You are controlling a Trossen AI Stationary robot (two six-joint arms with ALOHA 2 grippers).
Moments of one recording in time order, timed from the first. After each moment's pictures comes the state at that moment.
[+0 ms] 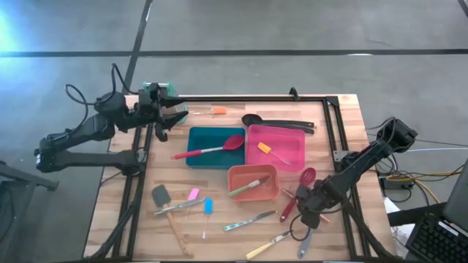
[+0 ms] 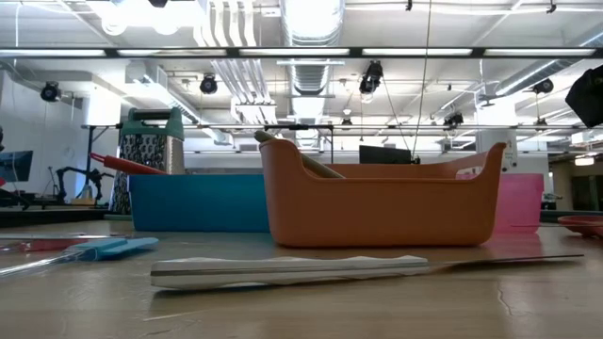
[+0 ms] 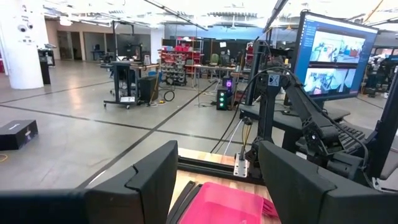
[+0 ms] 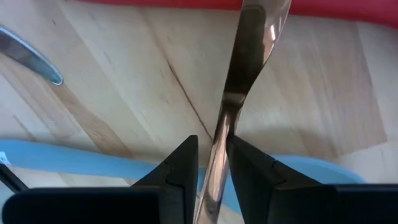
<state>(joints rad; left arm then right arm) 0.30 0.70 0.93 -0.11 0.05 -0.05 0.67 1.50 0.74 -0.71 -0.14 1.21</state>
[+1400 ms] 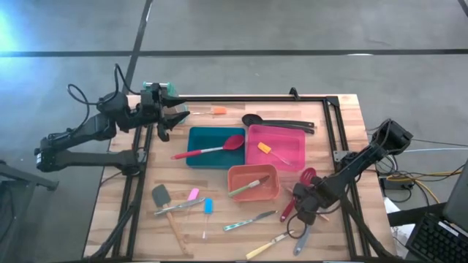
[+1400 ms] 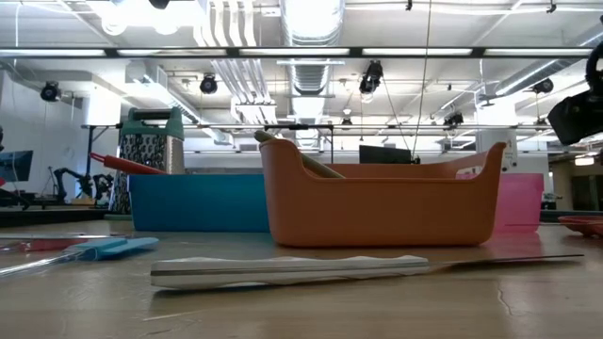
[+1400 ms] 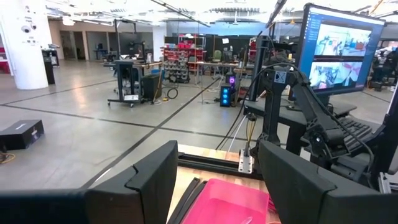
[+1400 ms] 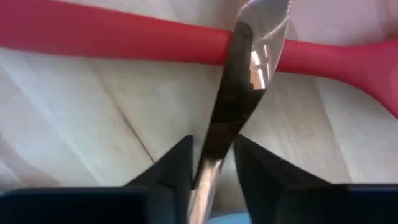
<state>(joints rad) 0.30 0.70 0.93 -0.11 0.04 -0.03 0.67 1.51 0.71 -0.69 -0.03 1.21</state>
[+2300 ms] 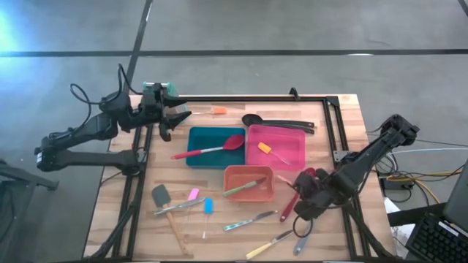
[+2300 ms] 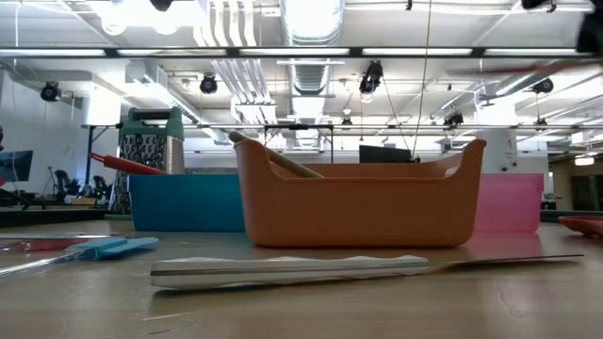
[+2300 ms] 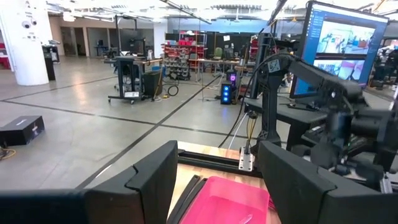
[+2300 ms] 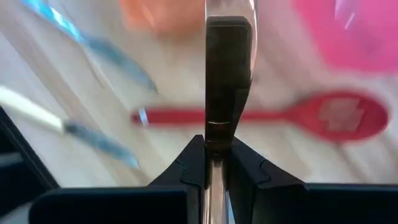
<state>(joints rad) 0.30 0.72 0.93 -0.11 0.03 -0.04 0.67 1.37 1.10 -1.08 0.22 1.34</state>
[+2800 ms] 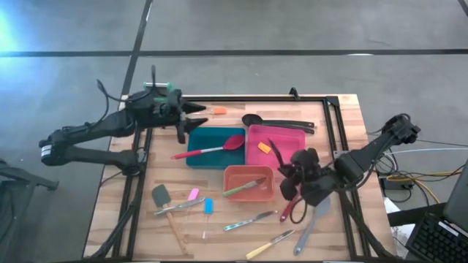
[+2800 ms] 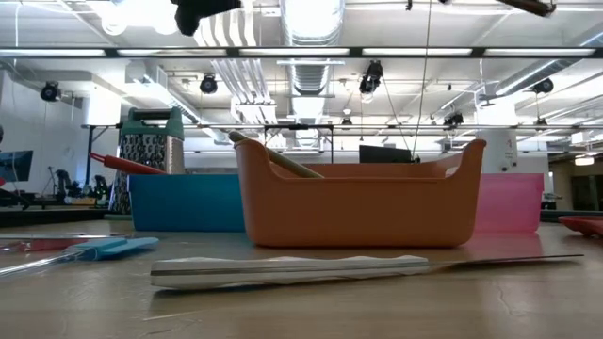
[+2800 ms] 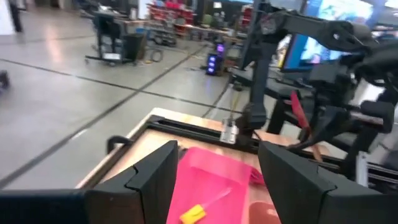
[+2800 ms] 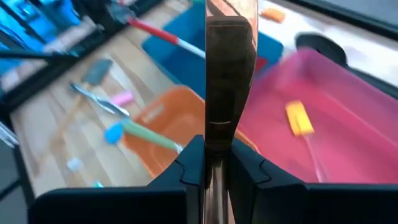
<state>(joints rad) 0.30 0.90 0.93 -0.07 0.12 -0.14 0.57 1.35 1.31 -0.97 0.74 1.20</state>
